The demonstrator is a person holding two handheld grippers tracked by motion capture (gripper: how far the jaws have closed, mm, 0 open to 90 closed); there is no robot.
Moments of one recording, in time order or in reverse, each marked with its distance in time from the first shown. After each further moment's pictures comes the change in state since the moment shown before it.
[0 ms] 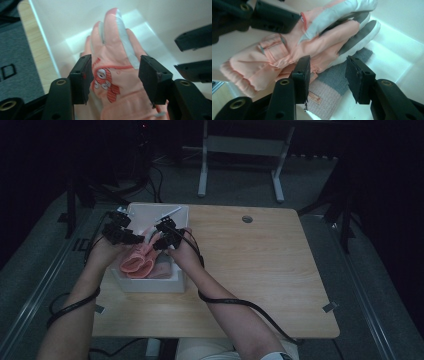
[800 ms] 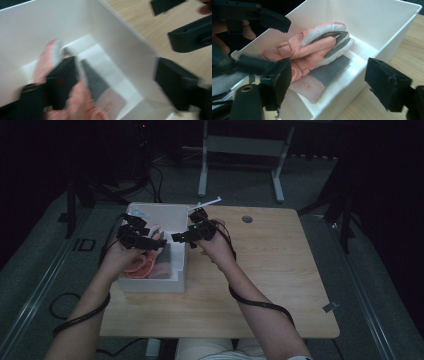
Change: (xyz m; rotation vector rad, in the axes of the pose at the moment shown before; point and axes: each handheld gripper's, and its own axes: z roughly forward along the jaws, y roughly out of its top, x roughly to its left) left arm -0.069 0.013 -0.026 -0.152 -0.167 0.076; right arm -0.050 -0.023 -0.089 -0.186 0.107 -0.030
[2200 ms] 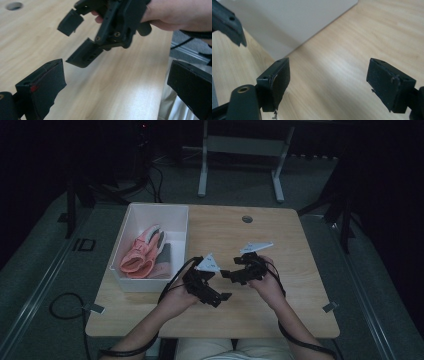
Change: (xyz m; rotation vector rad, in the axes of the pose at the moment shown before) left arm -0.183 -0.027 0.069 -0.036 -0.358 0.322; right arm -0.064 -0.154 -0.071 -0.010 -0.055 -0.064
